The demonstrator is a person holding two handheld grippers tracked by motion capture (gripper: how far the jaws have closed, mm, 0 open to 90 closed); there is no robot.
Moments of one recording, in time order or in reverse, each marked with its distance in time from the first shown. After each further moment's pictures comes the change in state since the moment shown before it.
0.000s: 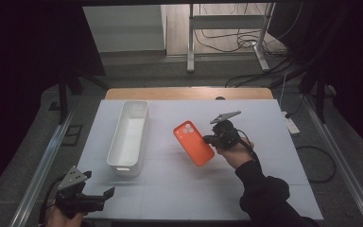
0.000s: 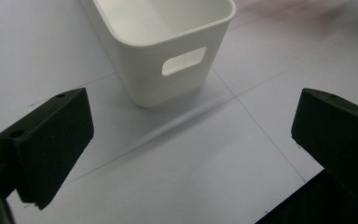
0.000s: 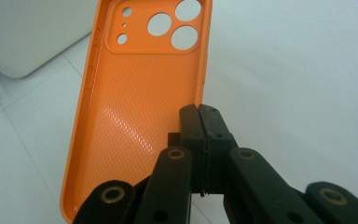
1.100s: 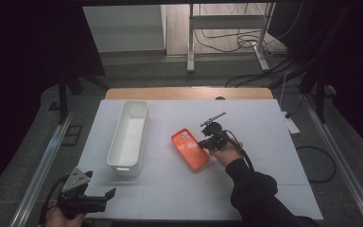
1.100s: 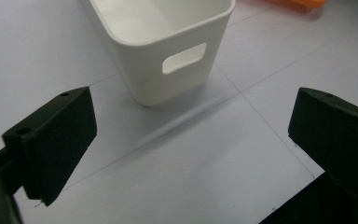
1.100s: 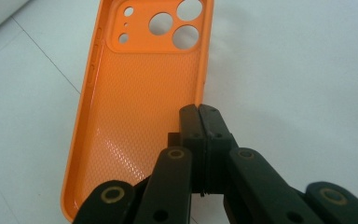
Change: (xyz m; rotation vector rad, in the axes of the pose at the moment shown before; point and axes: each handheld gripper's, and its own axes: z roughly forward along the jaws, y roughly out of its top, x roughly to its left) left arm -0.006 0.001 0.001 0.011 0.035 0.048; right arm -0.006 -0.002 0.052 0.169 0.001 0.054
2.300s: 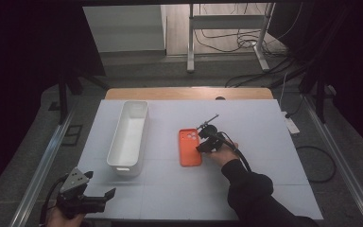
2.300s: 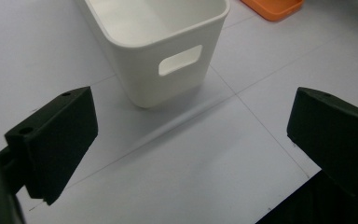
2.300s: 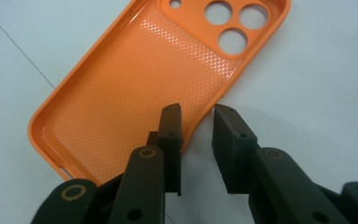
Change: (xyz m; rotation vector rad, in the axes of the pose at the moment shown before) left arm 0.002 -0.001 -0.001 -0.013 -0.024 -0.005; right arm -0.002 -0.001 0.026 0.097 -0.034 -0.012
